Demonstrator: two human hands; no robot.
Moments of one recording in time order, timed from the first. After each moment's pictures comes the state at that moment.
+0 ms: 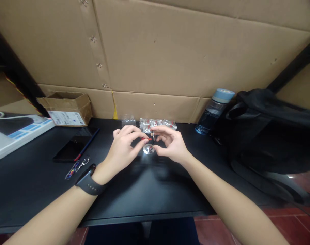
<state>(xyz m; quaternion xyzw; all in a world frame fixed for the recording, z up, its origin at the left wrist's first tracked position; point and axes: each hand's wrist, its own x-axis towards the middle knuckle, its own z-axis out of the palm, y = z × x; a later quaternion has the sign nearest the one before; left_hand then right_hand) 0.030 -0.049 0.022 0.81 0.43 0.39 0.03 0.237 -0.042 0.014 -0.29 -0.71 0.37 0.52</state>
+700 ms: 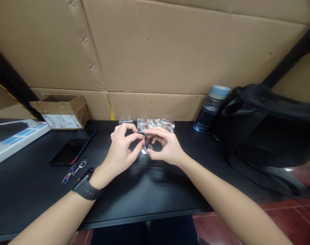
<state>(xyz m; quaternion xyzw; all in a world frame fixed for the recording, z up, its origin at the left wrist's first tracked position) 0.035 -0.053 0.020 0.81 0.41 0.42 -0.01 0.235 -0.048 0.010 -0.28 -0.78 0.27 0.50</state>
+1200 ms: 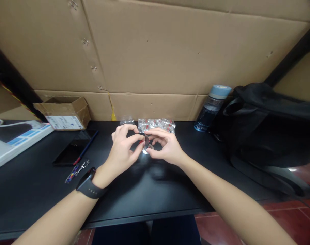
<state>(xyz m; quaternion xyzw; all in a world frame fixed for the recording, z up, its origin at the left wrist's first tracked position) 0.034 -0.051 0.018 0.81 0.41 0.42 -0.05 0.234 -0.042 0.003 -0.27 -0.74 0.35 0.51</state>
